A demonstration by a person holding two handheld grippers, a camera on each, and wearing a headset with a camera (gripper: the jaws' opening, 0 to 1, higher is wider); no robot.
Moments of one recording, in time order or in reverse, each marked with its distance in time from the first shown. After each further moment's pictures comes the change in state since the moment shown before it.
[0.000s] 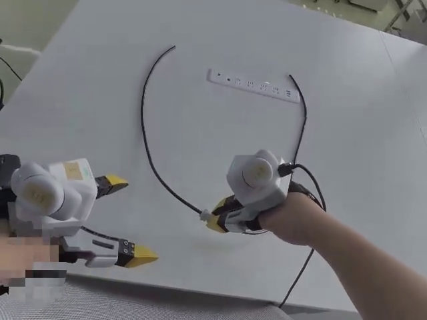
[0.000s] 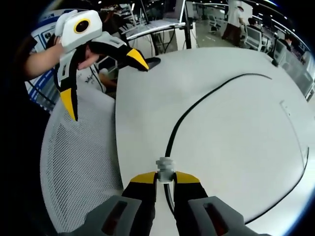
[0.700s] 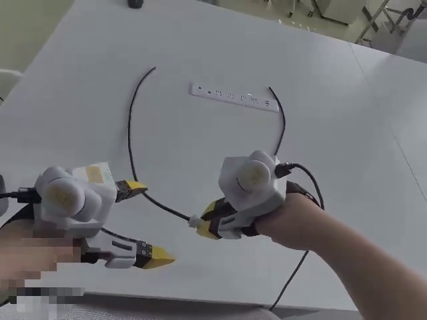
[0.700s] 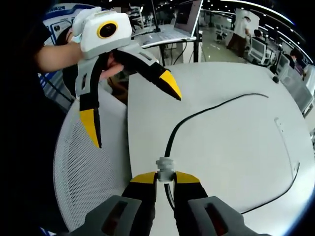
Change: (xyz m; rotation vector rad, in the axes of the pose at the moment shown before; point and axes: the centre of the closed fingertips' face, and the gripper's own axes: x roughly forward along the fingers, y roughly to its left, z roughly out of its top) left arm 0.025 -0.021 0.042 0.064 -0.087 -0.091; right arm -0.039 0.027 0.020 -0.099 -0.040 -0.025
